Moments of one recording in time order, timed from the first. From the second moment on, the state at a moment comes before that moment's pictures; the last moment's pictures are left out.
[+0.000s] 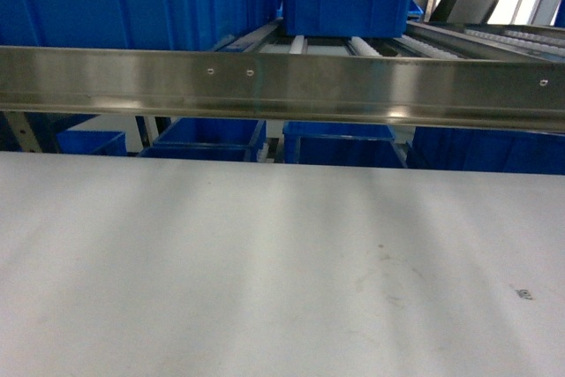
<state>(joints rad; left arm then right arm) 0.00 0.01 0.01 0.00 0.00 0.00 -0.24 0.62 0.34 0.32 -0.34 0.03</state>
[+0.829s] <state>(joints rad) 0.00 0.01 0.01 0.00 0.00 0.00 -0.24 0.62 0.34 0.33 -0.34 0.03</state>
